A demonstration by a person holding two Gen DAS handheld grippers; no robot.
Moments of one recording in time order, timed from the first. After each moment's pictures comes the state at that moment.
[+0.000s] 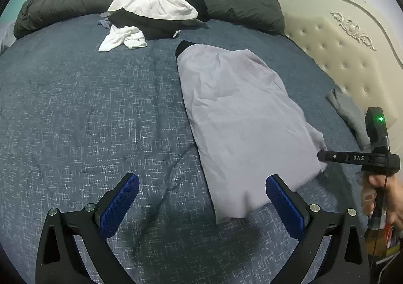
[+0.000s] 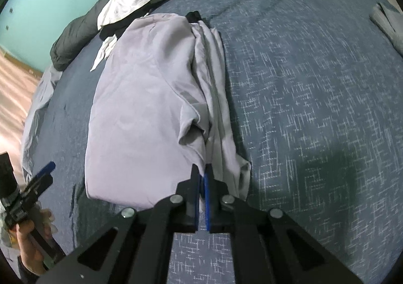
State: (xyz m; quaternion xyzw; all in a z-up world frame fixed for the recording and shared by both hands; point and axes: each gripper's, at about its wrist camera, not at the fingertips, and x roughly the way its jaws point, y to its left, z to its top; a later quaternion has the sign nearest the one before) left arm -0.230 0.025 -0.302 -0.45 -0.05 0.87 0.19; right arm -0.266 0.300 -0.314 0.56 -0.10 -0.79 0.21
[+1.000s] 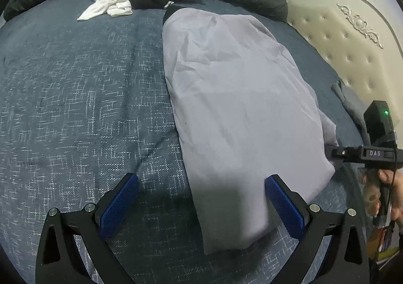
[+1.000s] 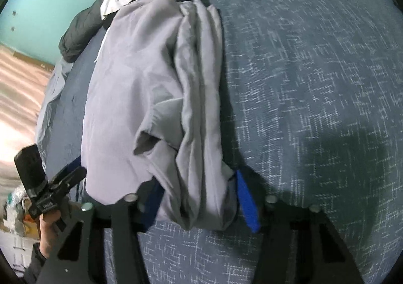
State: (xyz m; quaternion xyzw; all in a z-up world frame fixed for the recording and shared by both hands) left arm -0.259 0.062 -0.367 -0.48 -0.07 0.85 0.20; right arm -0.299 0.312 -0.353 0.59 -0.11 -0.75 0.27
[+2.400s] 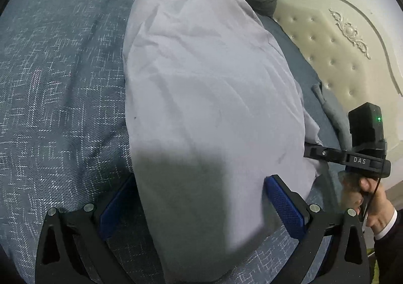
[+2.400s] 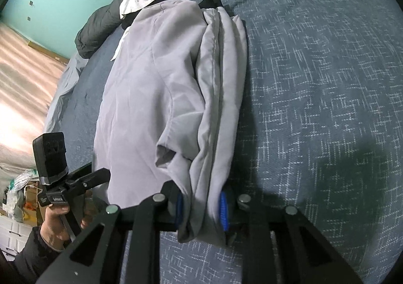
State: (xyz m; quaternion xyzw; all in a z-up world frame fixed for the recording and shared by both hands) left arm -0.271 0.085 -0.390 -0.51 -0.14 0.80 0.27; right arm -0.310 0.303 -0.346 0.57 -0.11 -0.75 0.31
